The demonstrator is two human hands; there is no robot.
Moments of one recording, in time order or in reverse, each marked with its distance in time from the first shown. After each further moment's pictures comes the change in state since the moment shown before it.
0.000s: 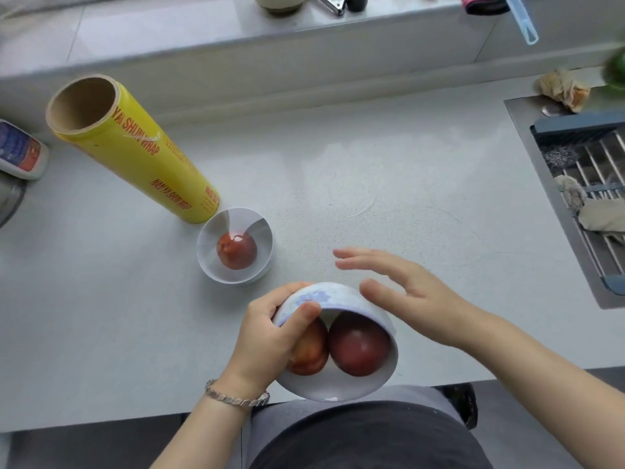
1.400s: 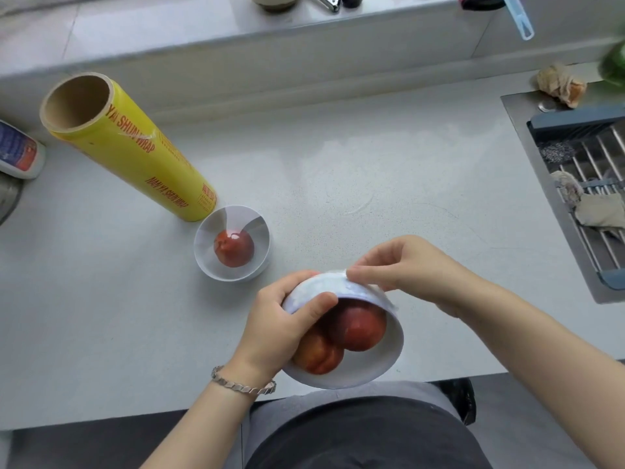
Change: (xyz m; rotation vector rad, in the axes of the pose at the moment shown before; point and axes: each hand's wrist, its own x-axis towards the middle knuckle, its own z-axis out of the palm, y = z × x) left_hand 0.007 0.011 0.011 0.042 -0.014 -0.087; right_hand 0.017 -0.001 -0.013 0.141 0.065 0.328
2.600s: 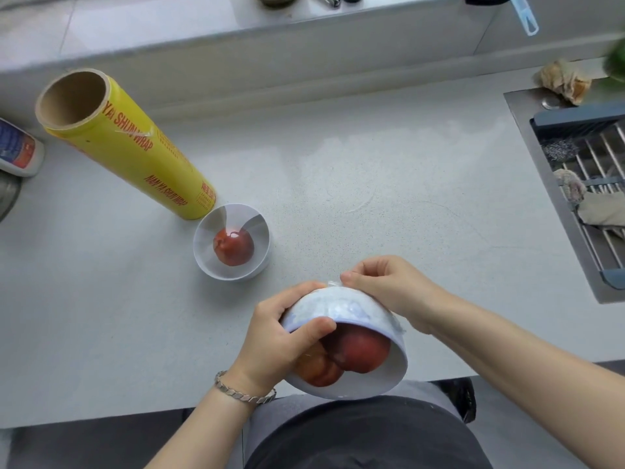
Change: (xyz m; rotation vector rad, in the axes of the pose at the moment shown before) left_hand -0.009 -0.010 -0.003 0.010 -0.050 0.090; right_hand 0.015 0.020 0.027 0.113 0.076 0.081
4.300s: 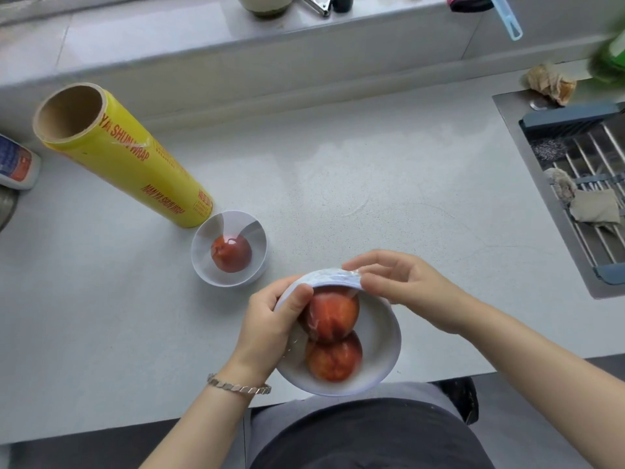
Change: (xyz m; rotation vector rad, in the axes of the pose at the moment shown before) left_hand 0.016 -0.007 -0.002 -0.138 0.035 -0.096; right_hand -0.023 0.000 -0.025 0.123 -0.206 -0.244
